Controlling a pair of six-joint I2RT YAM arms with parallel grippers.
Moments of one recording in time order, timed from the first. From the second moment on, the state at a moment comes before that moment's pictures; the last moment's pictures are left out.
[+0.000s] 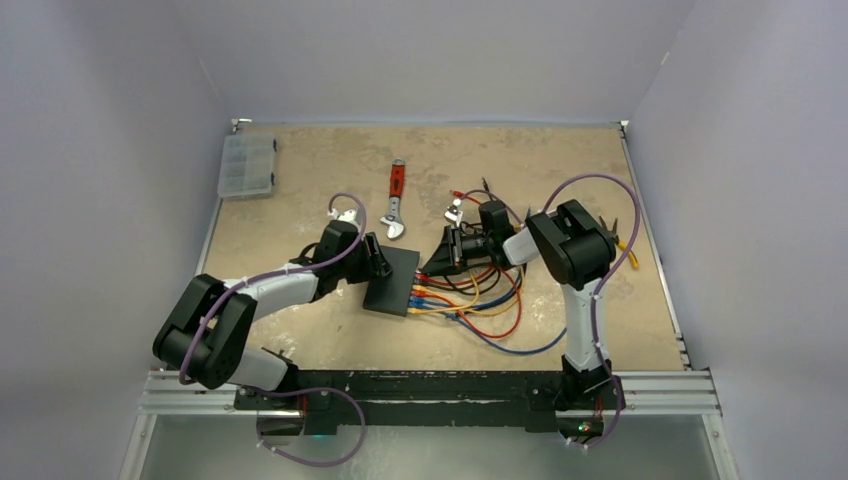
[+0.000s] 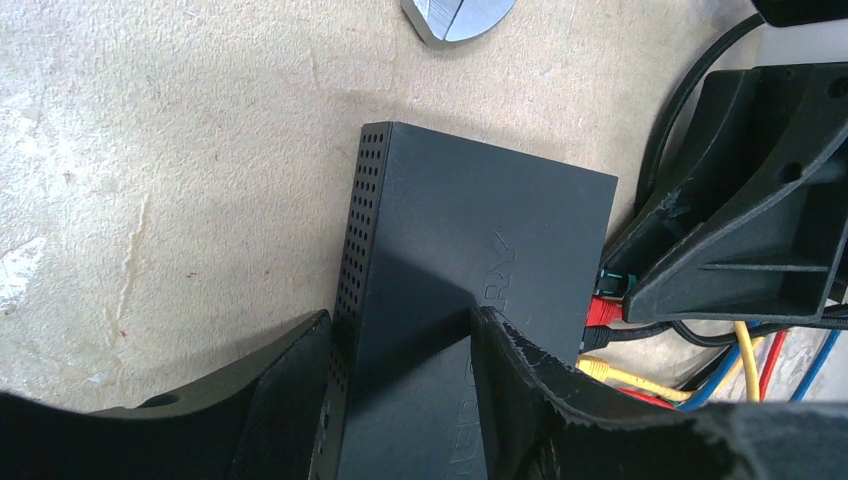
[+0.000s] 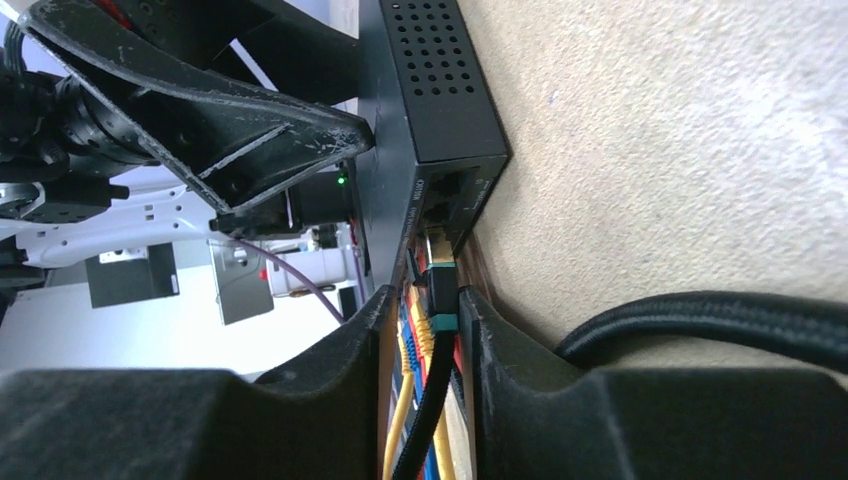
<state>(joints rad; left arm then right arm) -0.47 1.42 0.56 0.09 0.07 -0.67 0.43 2.14 0.90 0.61 -1.09 0.88</state>
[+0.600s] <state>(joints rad) -0.46 1.42 0.56 0.10 0.08 -0.67 0.43 2.18 0.94 0.65 -1.15 0.92</state>
